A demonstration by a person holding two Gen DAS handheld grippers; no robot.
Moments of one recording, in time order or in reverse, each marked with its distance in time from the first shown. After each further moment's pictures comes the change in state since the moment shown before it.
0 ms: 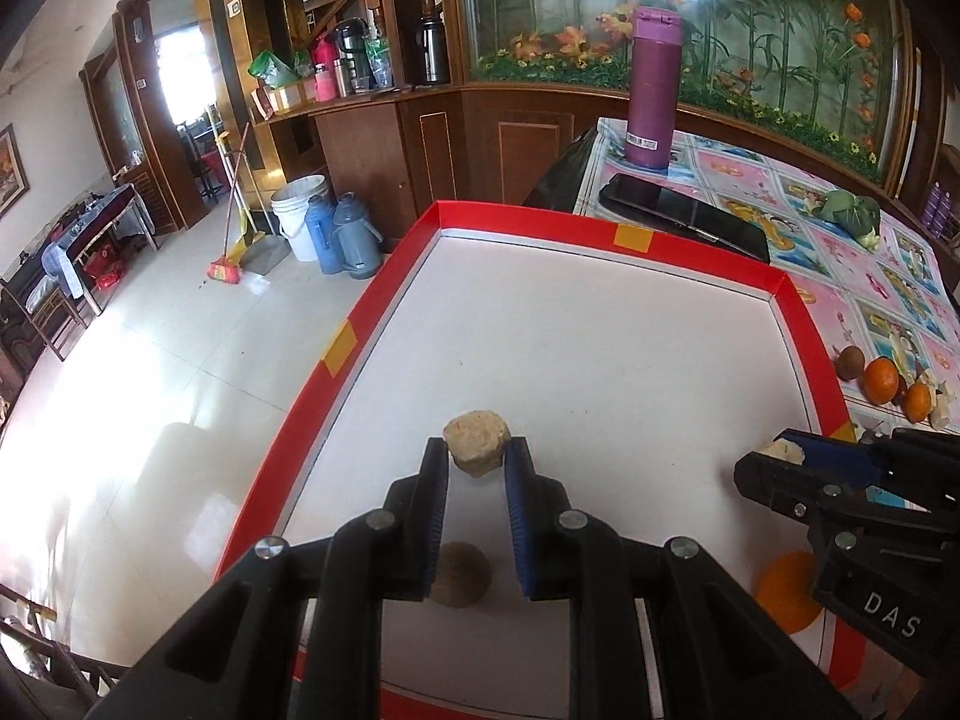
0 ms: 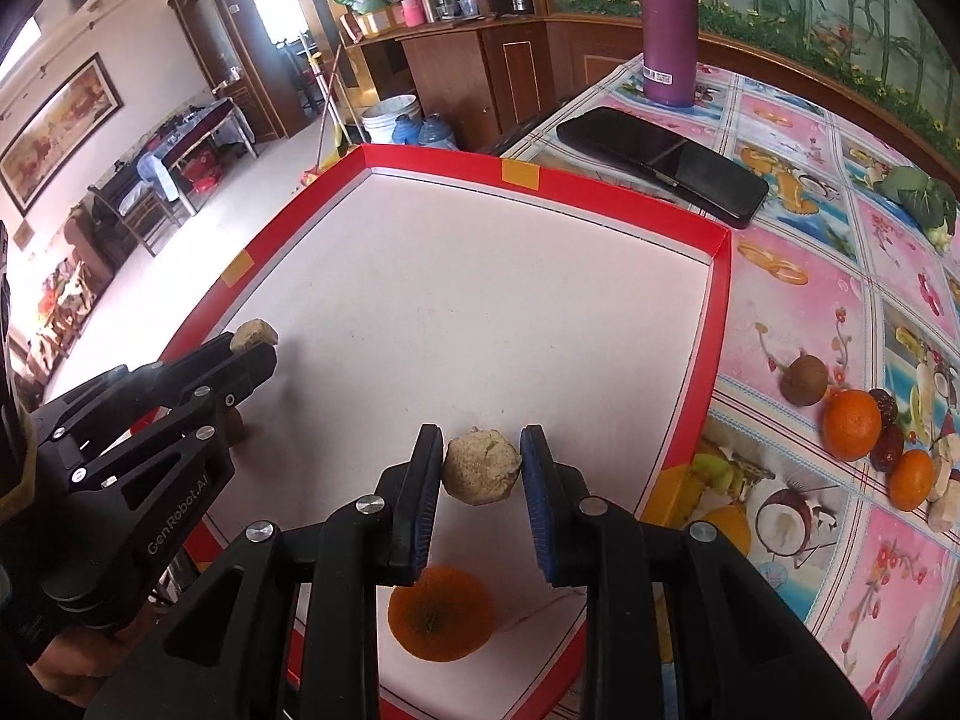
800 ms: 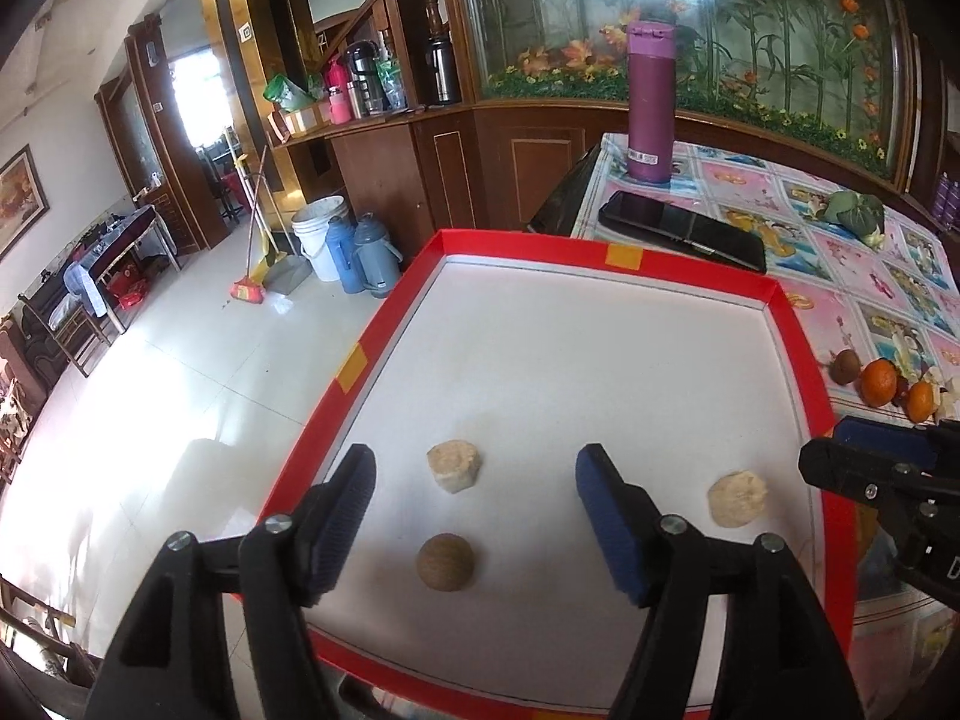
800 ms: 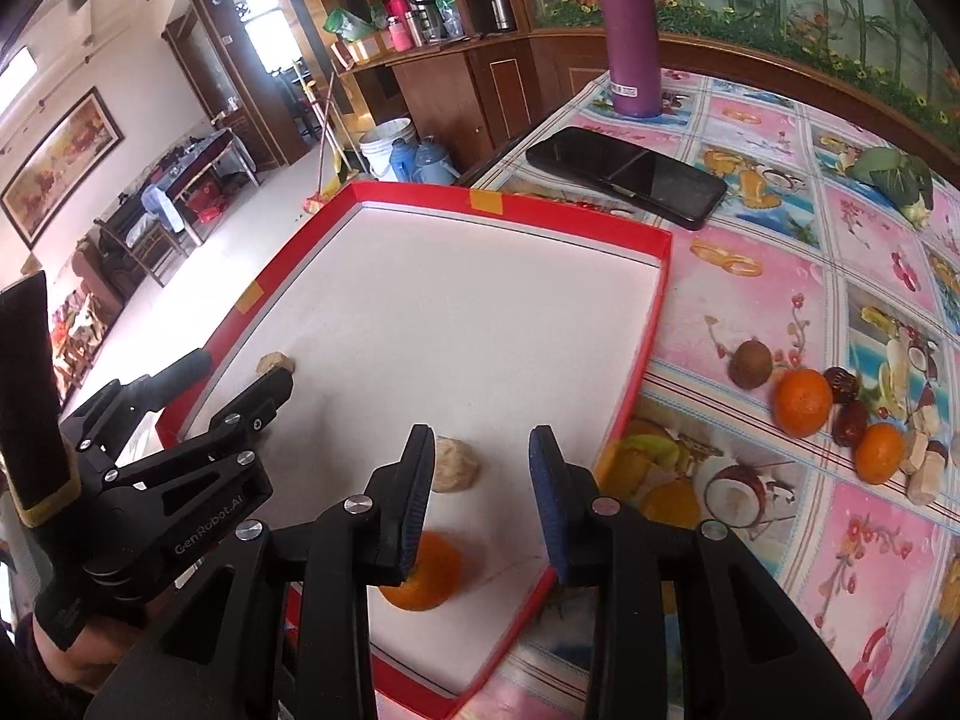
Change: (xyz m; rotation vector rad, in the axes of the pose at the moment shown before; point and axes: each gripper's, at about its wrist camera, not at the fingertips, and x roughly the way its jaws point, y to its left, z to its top) left arm -0.027 -0.014 0.004 0.023 -0.049 0.050; right arm -0.046 -0.031 -0.013 0.074 -0.070 0.028
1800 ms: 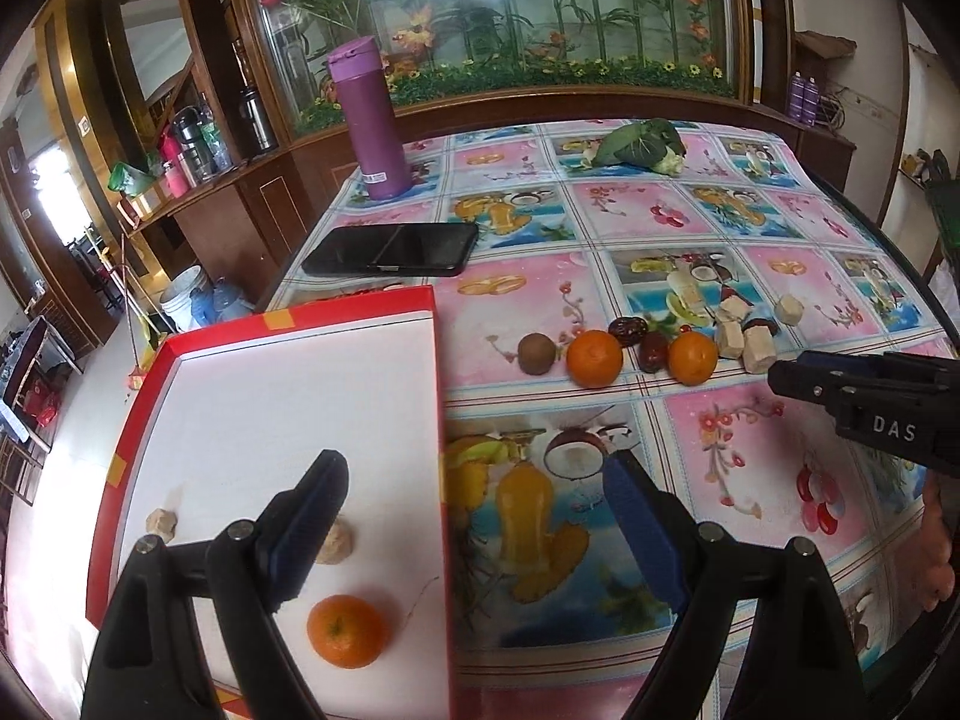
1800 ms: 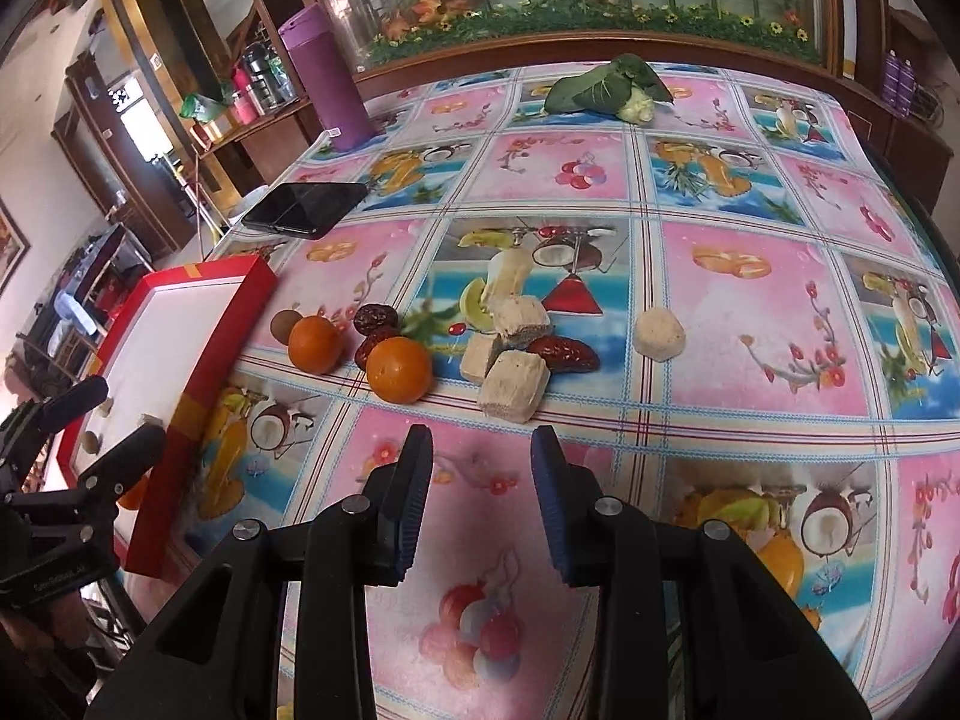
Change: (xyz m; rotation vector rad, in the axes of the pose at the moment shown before) left arm -0.046 -0.169 0.004 0.285 0.001 -0.228; right arm -0.068 -0.198 -0.050 0.235 -0.061 -0.196
